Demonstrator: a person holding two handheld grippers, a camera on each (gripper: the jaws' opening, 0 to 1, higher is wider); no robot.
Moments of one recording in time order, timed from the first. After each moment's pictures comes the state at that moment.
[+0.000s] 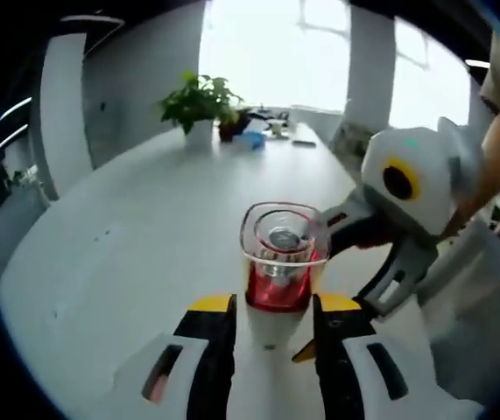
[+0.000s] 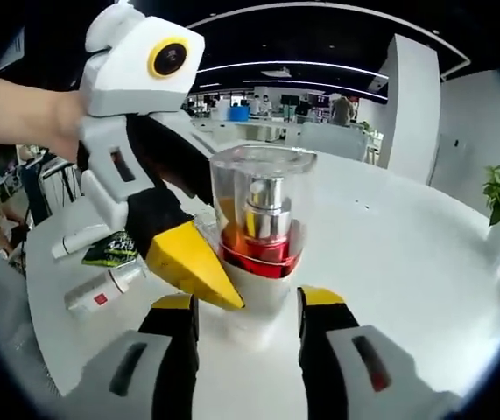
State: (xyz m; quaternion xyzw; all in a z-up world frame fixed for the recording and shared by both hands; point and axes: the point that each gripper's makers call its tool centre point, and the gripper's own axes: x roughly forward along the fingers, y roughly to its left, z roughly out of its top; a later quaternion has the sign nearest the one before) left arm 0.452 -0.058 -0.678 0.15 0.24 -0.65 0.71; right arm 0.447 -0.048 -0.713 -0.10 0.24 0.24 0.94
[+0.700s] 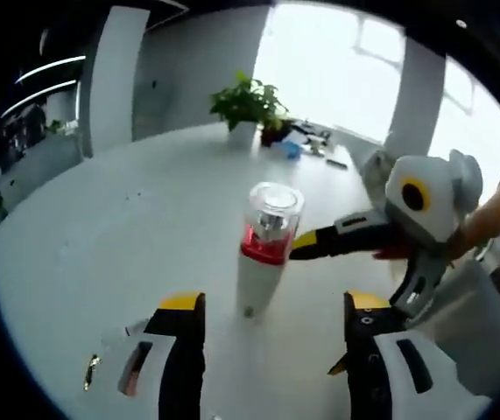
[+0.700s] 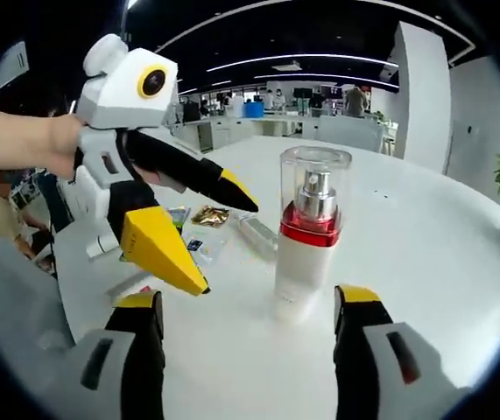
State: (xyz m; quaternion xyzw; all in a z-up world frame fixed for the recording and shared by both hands) left arm 0.424 -0.008 -0.677 0.07 0.29 -0.56 0.77; right arm 0.403 -0.028 -0.704 -0.07 0.26 0.28 0.92
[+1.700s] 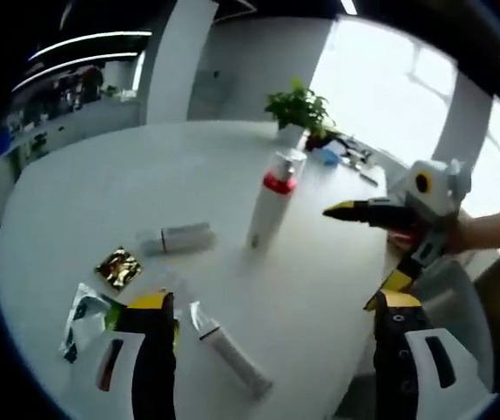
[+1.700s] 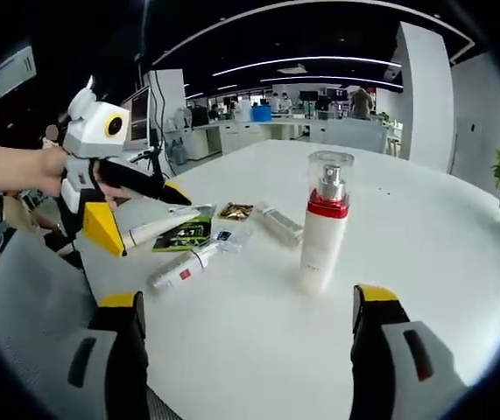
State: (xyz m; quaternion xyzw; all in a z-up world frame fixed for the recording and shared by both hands) left arm 0.367 0.081 -0.676 0.00 0.32 -0.47 0.83; right arm 0.348 -0.027 -0.689 -0.06 0.25 0.30 0.92
